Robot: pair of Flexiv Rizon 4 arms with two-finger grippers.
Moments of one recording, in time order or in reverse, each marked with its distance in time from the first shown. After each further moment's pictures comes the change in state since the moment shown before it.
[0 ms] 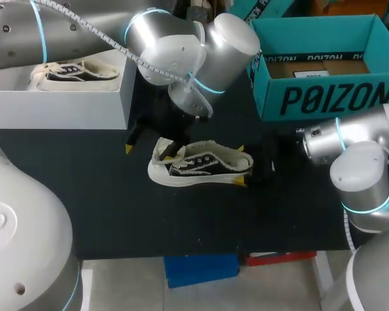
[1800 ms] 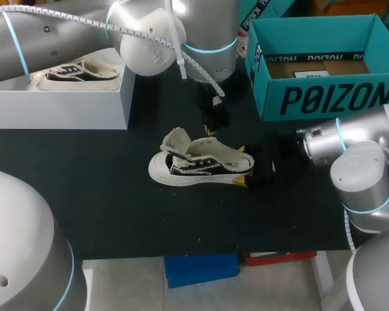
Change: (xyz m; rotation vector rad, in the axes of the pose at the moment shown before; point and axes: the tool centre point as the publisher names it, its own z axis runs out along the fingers) left arm 0.100 0.001 -0.137 0.430 0.522 1.208; right arm 0.000 -0.002 0.000 0.001 0.000 0.001
